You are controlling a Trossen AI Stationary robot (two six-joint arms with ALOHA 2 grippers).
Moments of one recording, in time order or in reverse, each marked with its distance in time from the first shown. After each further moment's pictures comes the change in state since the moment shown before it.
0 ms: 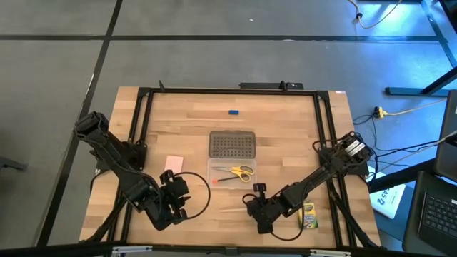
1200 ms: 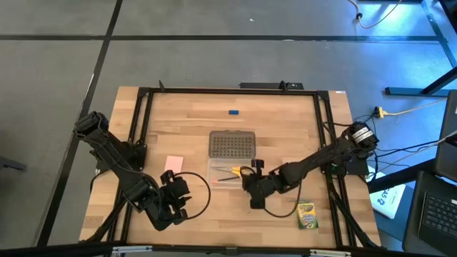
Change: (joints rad) left arm 0.000 0.000 0.000 0.017 -0.018 0.000; right arm -0.185 -0.148 -0.006 -0.101 0.079 -0.130
